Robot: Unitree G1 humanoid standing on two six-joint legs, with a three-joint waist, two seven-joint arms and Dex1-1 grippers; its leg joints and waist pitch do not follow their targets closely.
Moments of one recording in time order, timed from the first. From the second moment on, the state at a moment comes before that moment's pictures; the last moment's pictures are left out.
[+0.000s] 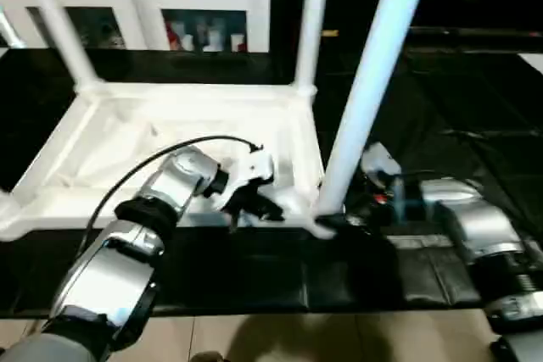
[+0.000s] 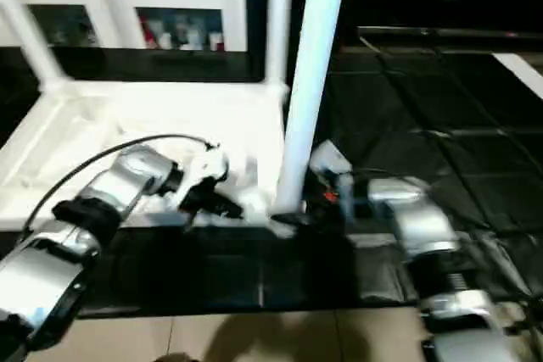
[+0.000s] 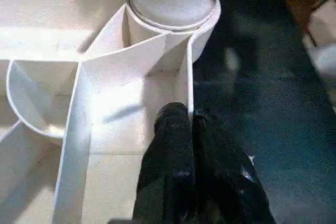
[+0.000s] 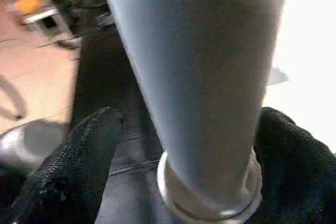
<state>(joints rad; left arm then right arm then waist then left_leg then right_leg) -0.87 0.29 -0.32 0.99 0.11 -0.06 -1.49 -0.52 -0.45 0.16 0.47 0.21 0.28 1.42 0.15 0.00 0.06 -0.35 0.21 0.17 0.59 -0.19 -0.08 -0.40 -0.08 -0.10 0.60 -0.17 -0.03</state>
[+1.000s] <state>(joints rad) -0.86 0.28 -0.32 0.97 0.11 -0.01 -1.47 -0.50 -0.43 0.14 0.43 0.23 0.34 1.37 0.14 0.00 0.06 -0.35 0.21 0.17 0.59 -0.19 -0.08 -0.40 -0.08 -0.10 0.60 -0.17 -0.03</state>
